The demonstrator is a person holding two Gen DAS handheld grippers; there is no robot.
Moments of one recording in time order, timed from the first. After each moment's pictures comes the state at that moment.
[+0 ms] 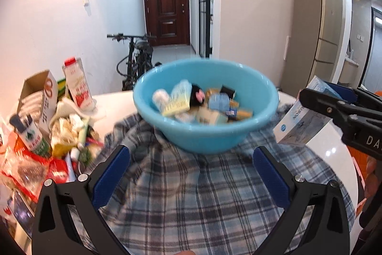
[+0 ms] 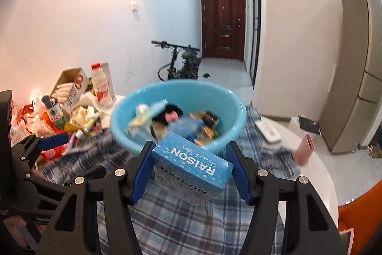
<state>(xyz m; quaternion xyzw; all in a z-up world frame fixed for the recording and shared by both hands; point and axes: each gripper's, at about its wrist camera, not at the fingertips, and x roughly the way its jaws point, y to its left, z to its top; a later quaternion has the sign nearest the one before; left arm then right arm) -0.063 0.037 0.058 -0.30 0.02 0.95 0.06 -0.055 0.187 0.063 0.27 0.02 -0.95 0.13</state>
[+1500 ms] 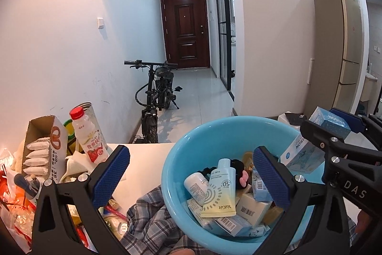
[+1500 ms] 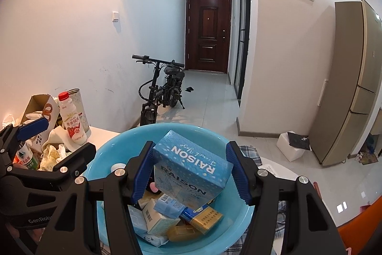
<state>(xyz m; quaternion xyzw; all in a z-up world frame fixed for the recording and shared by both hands) -0.182 0.013 0.100 -0.25 0.03 0.97 0.00 -0.182 0.139 0.088 0.24 0.03 -0.97 0.07</state>
